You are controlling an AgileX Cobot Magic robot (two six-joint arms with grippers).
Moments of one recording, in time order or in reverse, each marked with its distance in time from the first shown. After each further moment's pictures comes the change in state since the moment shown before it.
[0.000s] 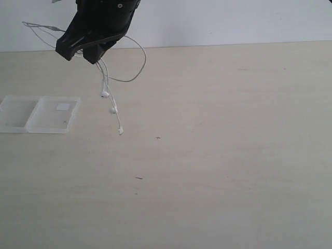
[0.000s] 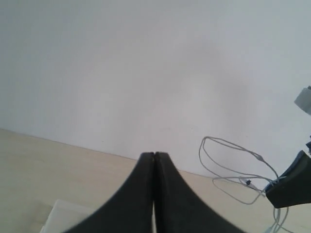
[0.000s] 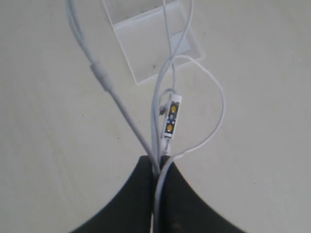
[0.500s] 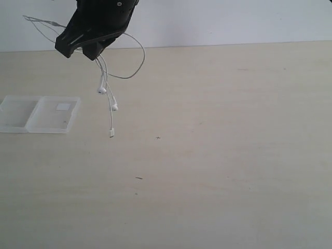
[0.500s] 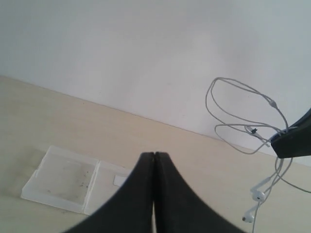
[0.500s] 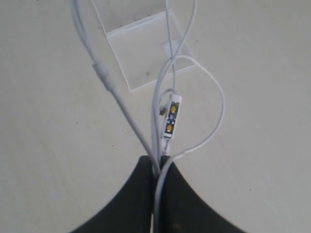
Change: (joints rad) left arm -0.045 0.087 0.061 -0.011 0.000 -0.054; right arm 0.000 0.000 -0.002 -0.007 -0.025 0.006
